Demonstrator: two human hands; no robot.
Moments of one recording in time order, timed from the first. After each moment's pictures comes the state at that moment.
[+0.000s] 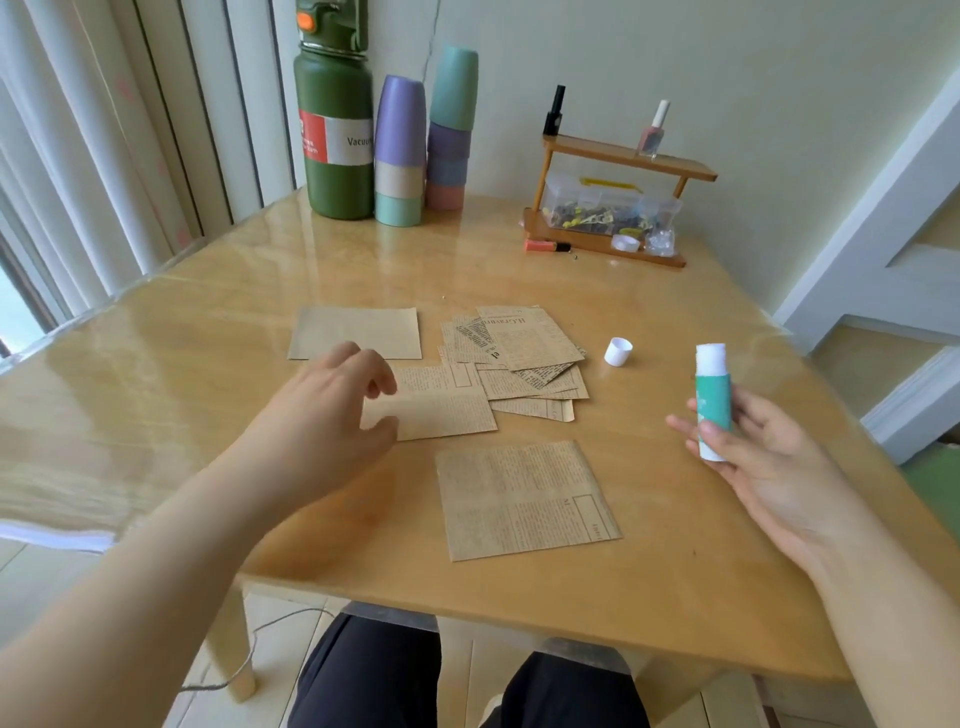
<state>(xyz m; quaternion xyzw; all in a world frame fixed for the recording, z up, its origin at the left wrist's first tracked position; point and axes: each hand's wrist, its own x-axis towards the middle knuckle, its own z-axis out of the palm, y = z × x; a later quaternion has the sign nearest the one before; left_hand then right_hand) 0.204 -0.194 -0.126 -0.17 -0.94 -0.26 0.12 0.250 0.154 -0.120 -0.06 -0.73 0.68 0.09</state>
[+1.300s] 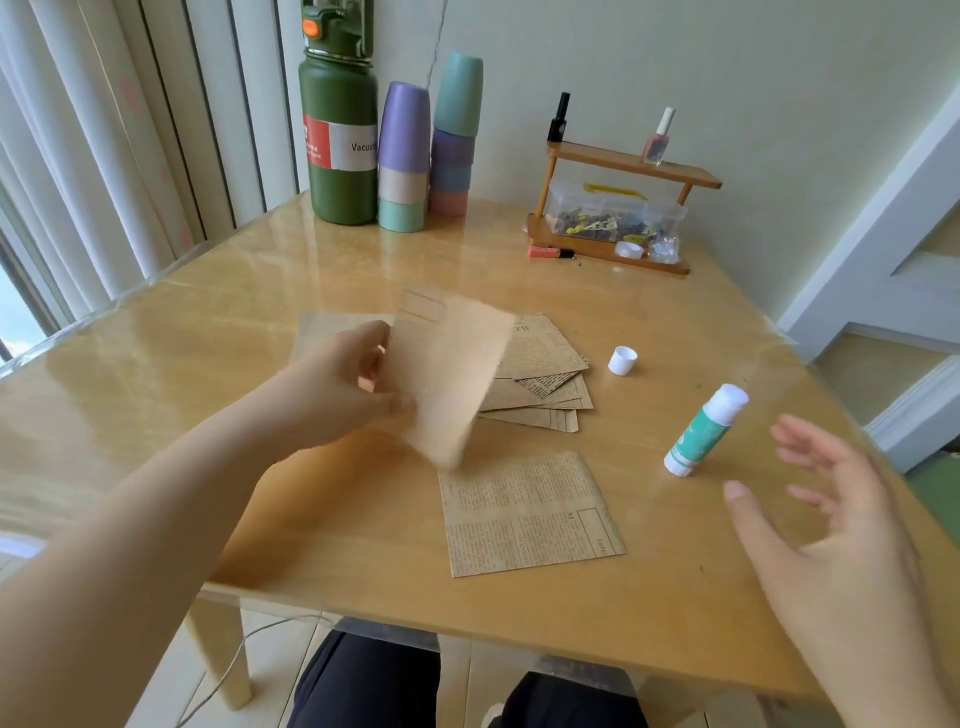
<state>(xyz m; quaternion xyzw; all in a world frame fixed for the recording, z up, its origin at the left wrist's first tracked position) 0.169 -0.198 -0.110 -0.14 -0.87 -0.47 -0.03 0.312 0.116 -0.116 -0.07 -0.87 0.36 0.34</state>
